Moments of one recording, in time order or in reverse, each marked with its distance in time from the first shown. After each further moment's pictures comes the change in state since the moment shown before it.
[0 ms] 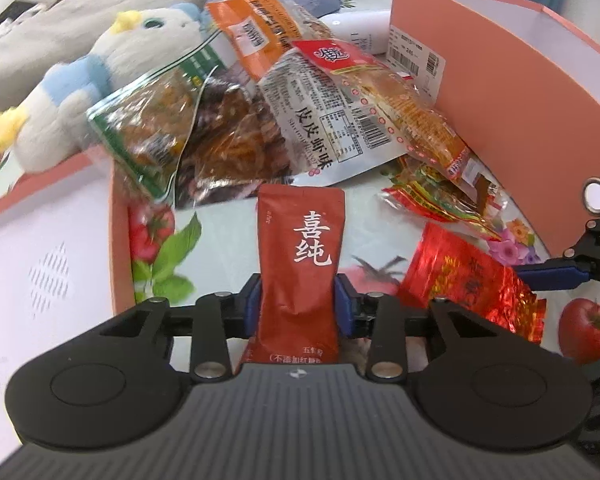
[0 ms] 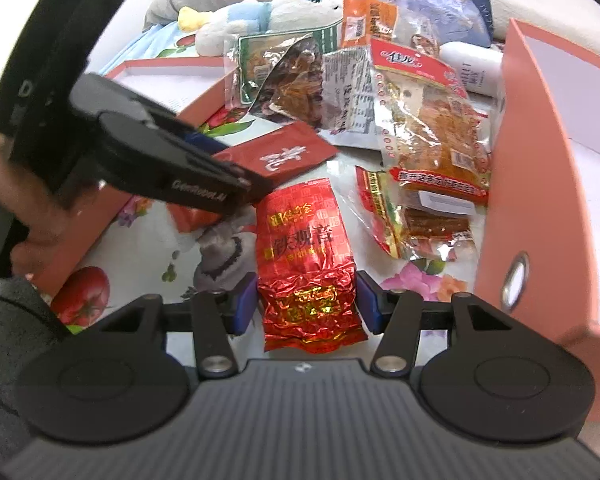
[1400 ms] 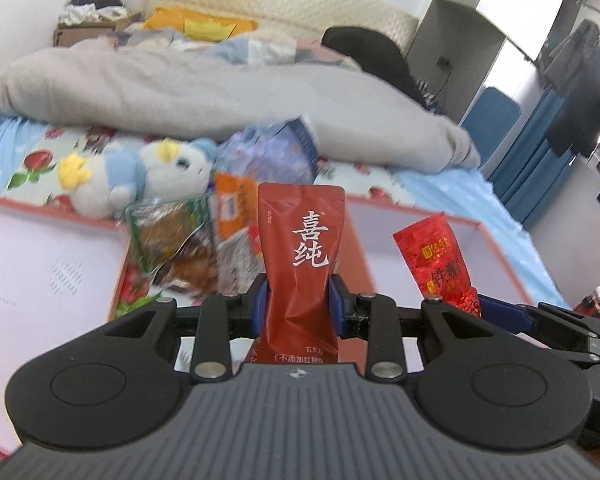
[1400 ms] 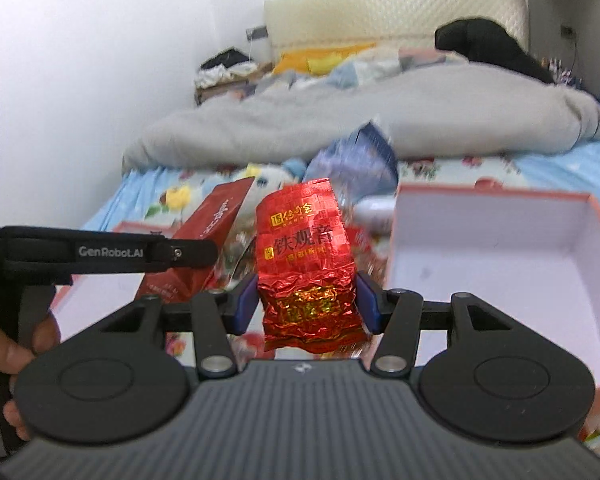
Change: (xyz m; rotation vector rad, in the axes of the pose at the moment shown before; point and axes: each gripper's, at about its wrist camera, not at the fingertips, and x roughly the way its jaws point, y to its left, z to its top) left arm -0.203 -0.050 0.049 -0.391 -0.337 -0.099; right arm -0.176 -0.030 0.060 0.144 -0.334 -0.078
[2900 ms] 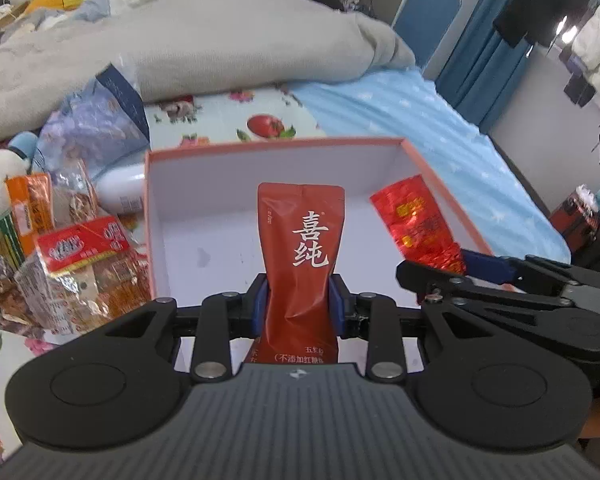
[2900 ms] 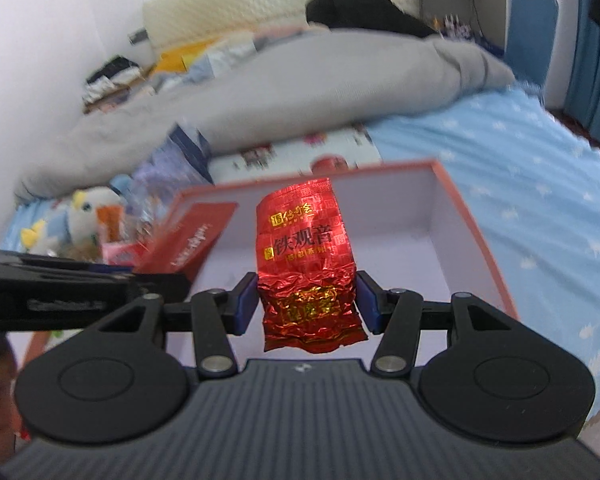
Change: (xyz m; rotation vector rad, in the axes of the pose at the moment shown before) left arm 0.187 -0.185 -0.001 0.228 0.266 -0.111; right arm 0.034 -0.190 -0.013 0.186 0.110 -0.228
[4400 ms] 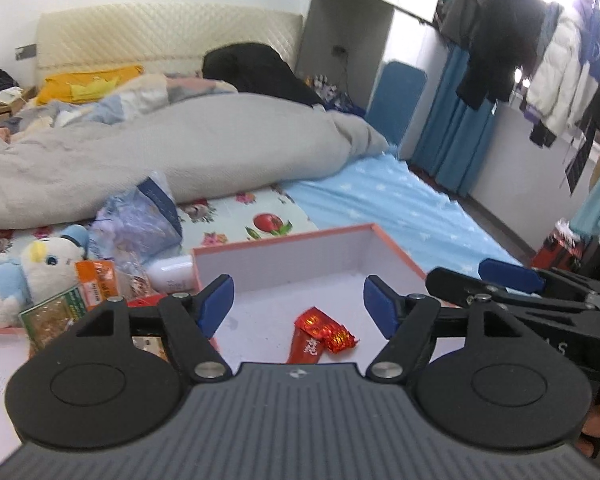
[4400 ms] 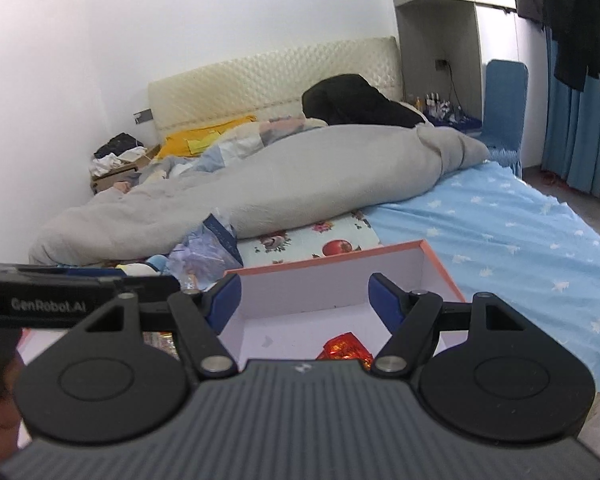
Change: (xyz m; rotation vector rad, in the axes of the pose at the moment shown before) left arm -0.173 0.009 -0.024 0.076 -0.310 -0.016; right arm -0.130 0.061 -0.002 -0.003 -0.312 -0.025
